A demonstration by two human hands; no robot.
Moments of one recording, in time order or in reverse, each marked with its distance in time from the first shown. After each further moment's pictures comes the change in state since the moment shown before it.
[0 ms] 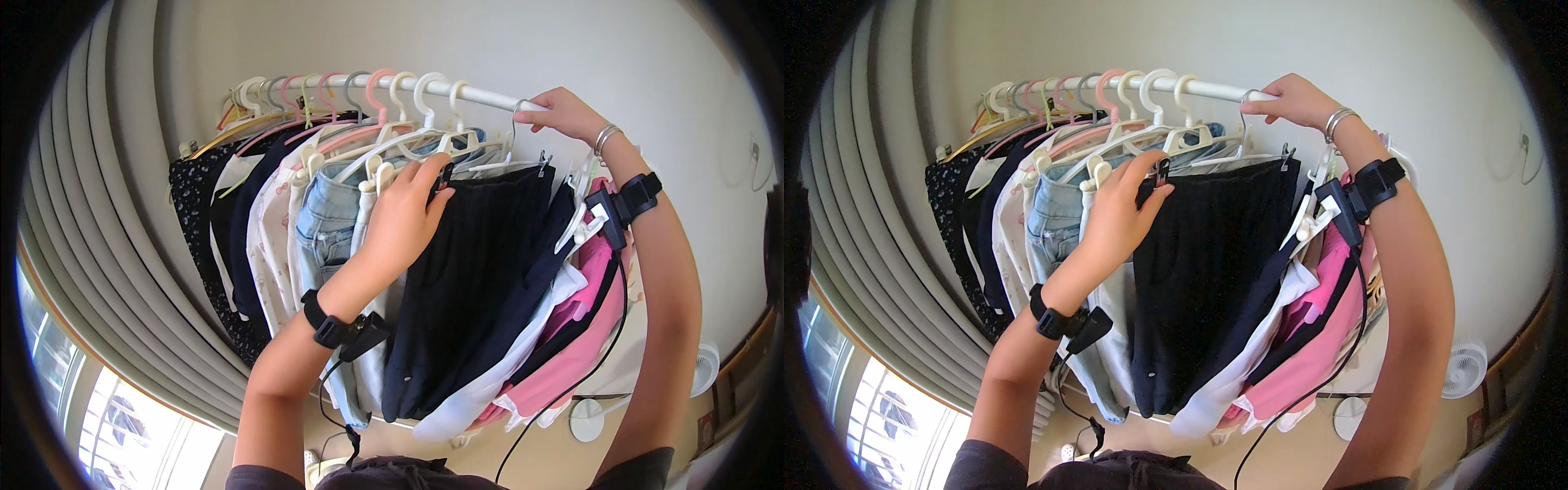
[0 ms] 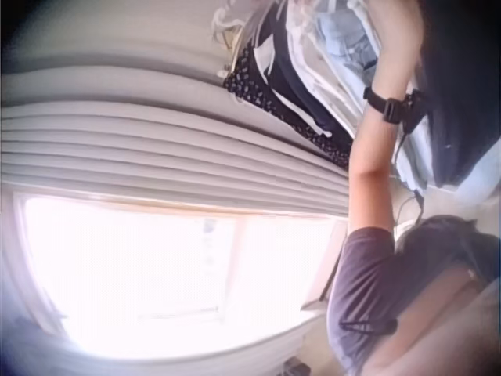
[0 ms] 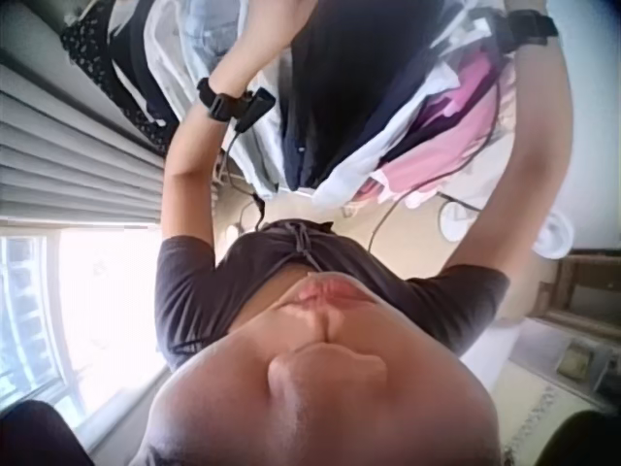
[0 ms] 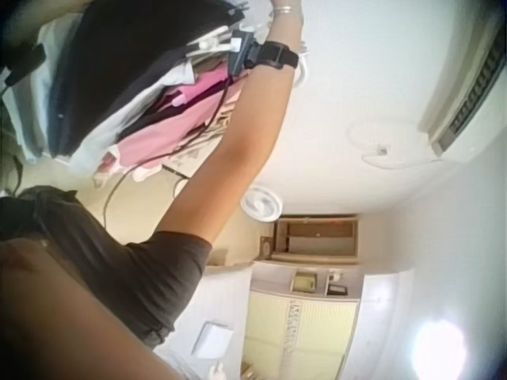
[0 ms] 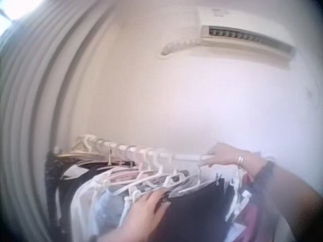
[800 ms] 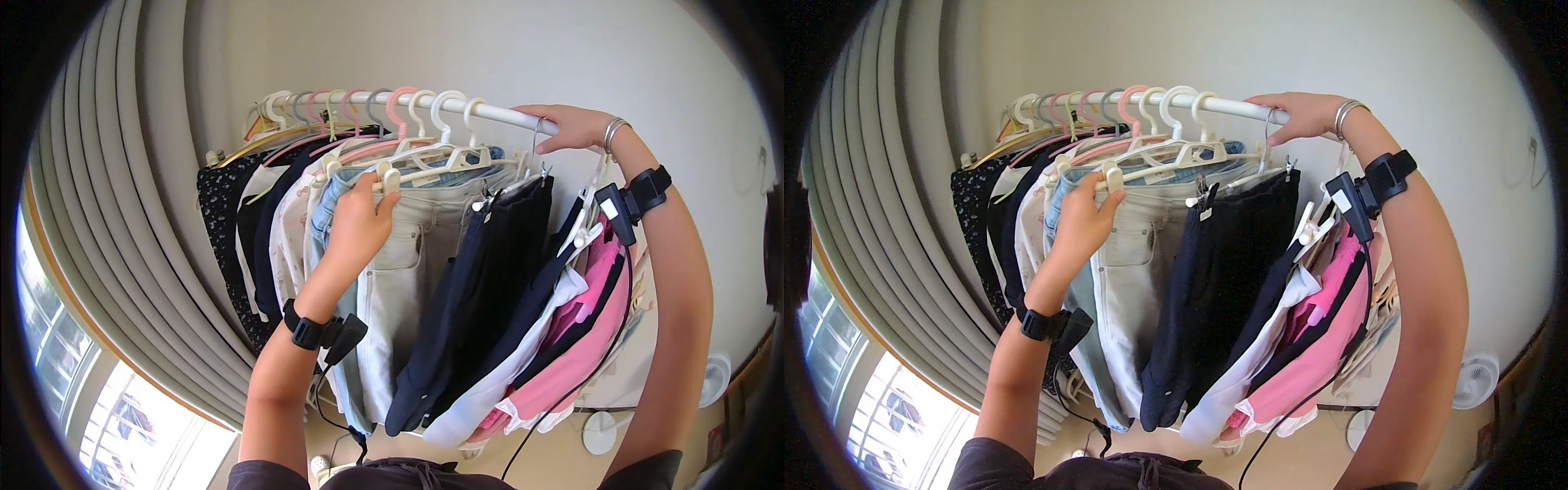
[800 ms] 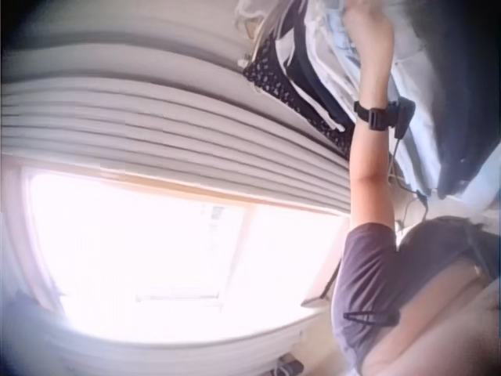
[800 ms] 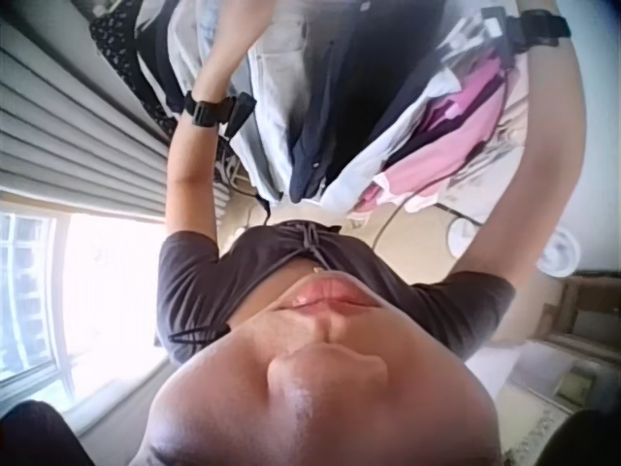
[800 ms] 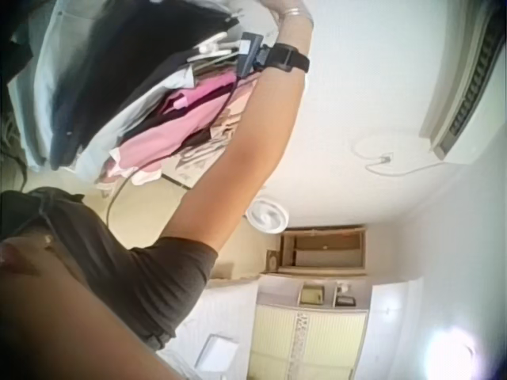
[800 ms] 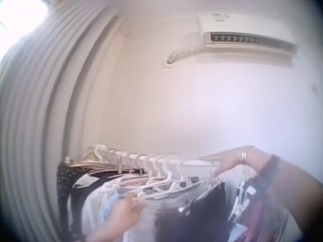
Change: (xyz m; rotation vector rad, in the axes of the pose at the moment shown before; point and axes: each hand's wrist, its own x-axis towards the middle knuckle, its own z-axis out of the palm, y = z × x) left_hand -0.013 -0.034 -0.053 0.173 -0.005 -0.326; right_hand -0.009 -0.015 -0.010 -0.112 -0.246 -0.232
